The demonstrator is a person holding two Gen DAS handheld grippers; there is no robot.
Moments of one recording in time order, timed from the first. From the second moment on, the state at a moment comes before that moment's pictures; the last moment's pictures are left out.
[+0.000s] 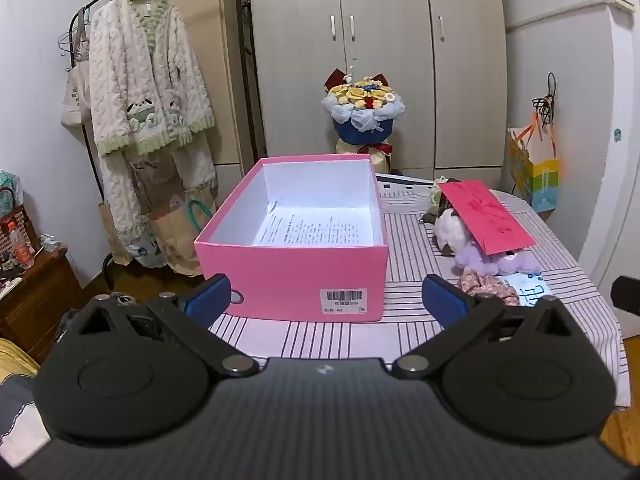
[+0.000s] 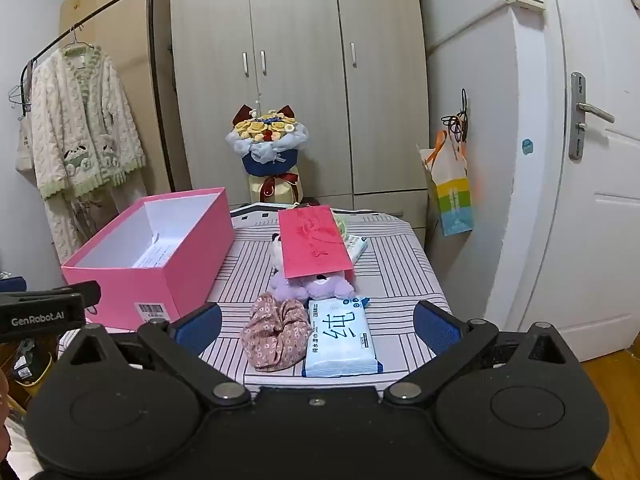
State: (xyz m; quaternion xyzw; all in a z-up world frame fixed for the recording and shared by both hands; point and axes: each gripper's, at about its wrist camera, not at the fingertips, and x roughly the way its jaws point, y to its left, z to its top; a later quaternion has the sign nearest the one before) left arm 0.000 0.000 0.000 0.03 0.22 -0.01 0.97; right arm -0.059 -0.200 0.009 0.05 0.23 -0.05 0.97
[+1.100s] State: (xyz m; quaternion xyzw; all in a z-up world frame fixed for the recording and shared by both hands) left arm -0.004 0.005 -0.007 0.03 0.25 -0.06 0.97; right arm -0.057 -0.193 0.004 0.02 0.25 -0.06 0.97
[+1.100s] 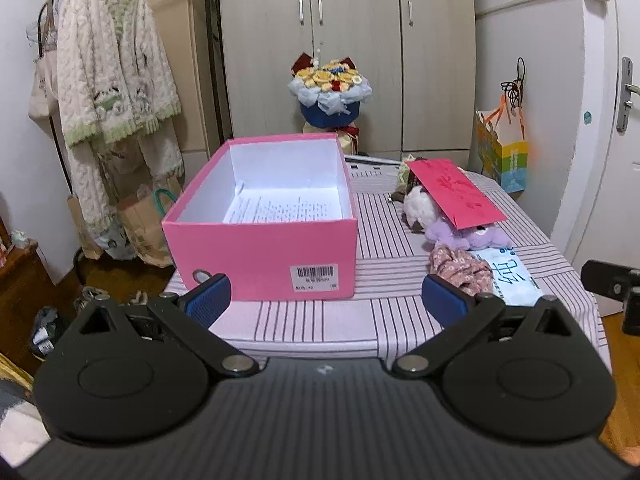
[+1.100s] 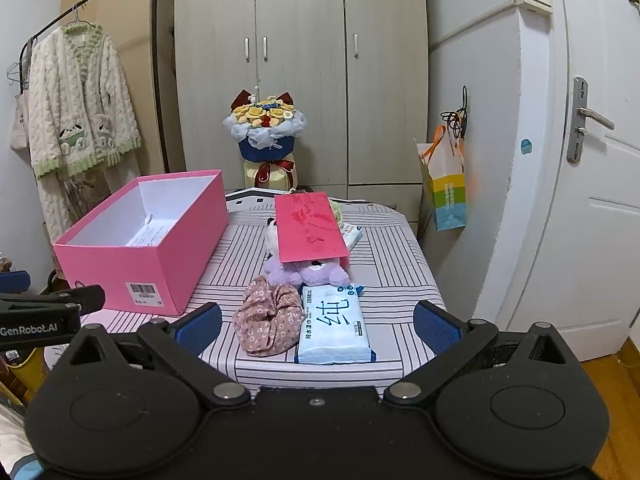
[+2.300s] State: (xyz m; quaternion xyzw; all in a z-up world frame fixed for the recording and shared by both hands) left arm 0.002 0.019 -0.017 0.01 0.26 -0.06 0.96; right arm -0.056 -0.188 -0.005 0.02 0.25 -0.02 0.97
